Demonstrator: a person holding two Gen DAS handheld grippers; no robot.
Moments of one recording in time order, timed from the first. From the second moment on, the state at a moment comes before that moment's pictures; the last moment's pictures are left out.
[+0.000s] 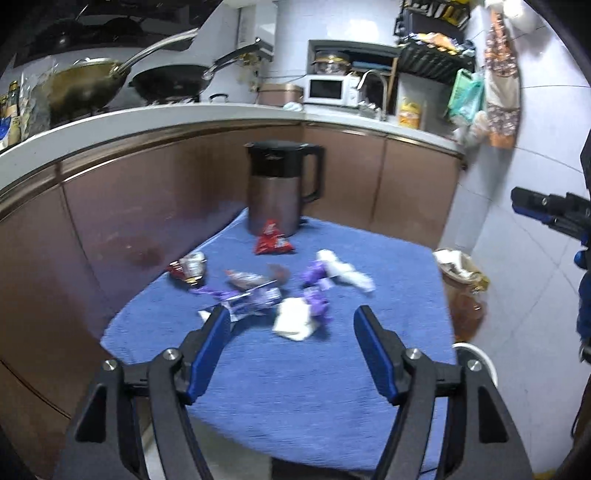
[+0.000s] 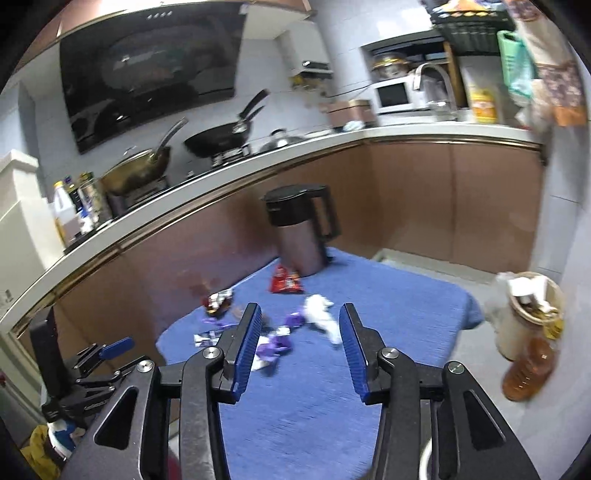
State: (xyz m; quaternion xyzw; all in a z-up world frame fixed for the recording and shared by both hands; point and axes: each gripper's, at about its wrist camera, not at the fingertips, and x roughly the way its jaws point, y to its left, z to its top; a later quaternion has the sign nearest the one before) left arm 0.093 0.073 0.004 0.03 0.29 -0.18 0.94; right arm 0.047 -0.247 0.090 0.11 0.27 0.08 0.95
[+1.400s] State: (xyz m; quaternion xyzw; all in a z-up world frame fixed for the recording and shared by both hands) left arm 0.290 0.041 -0.148 0.22 0.43 -0.18 0.86; right arm 0.279 -0.141 -0.147 0.13 0.49 0.17 0.85
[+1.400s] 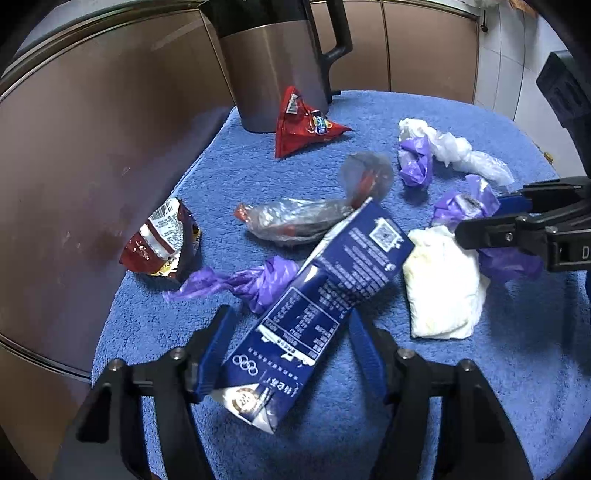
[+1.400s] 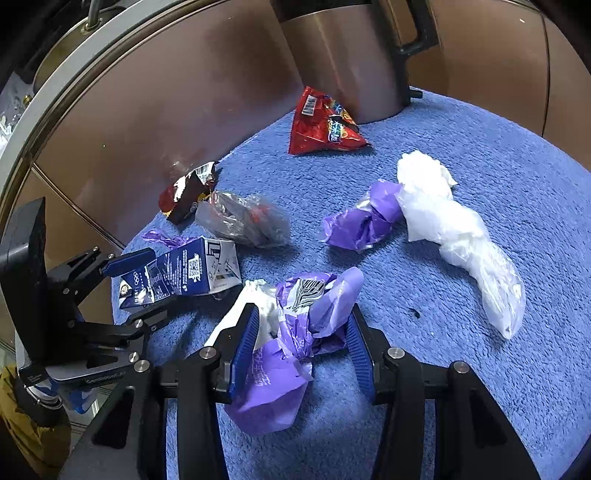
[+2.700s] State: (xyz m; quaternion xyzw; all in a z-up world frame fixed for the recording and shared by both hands) left arm 0.263 0.077 -0.107 0.09 0.45 -0.16 0.87; right arm 0.195 -0.172 -0.109 0.16 0.44 0.19 0.86
